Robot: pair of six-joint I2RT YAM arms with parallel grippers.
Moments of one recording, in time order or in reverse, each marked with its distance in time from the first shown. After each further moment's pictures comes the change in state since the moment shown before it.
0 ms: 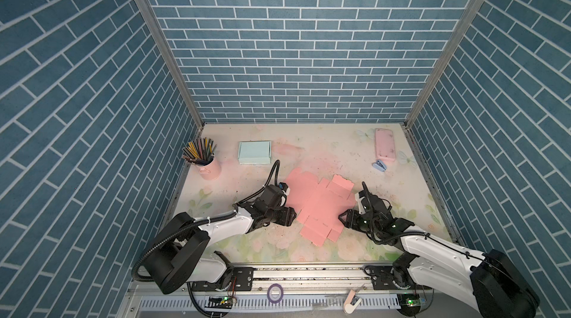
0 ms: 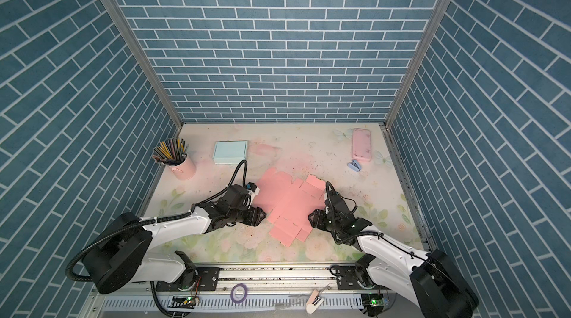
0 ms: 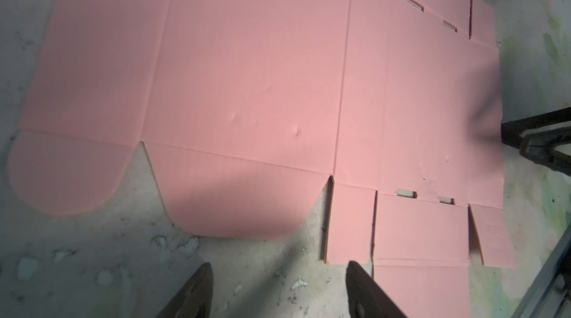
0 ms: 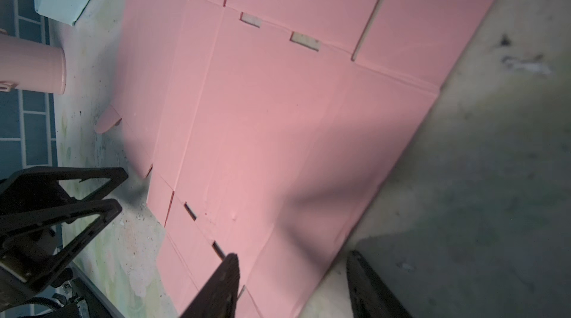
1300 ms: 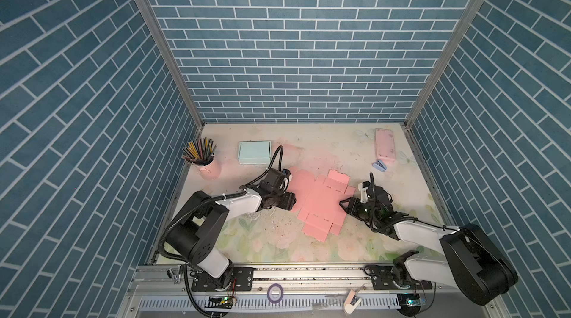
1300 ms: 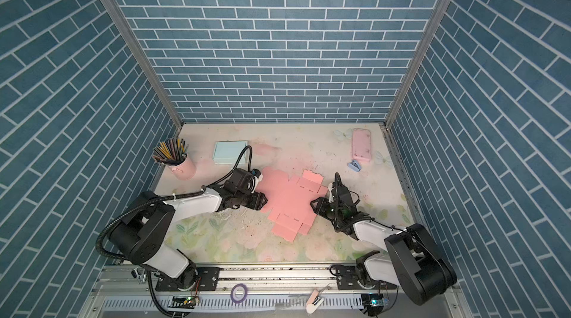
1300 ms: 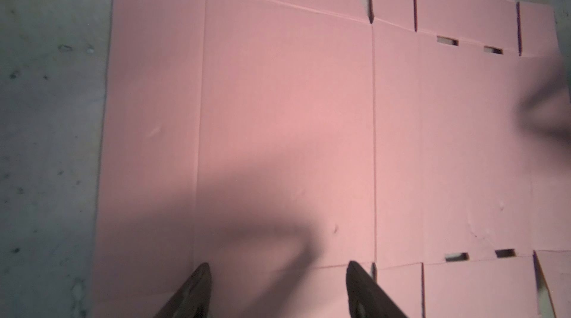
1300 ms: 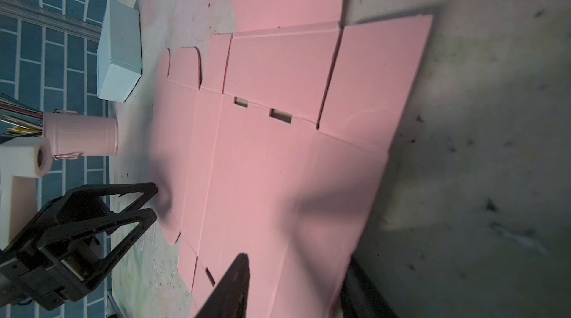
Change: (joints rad) left arm 0.111 0.223 0.217 -0.044 0.000 0.173; right arm -0.177 0.232 -0.001 0.354 -0.119 0.017
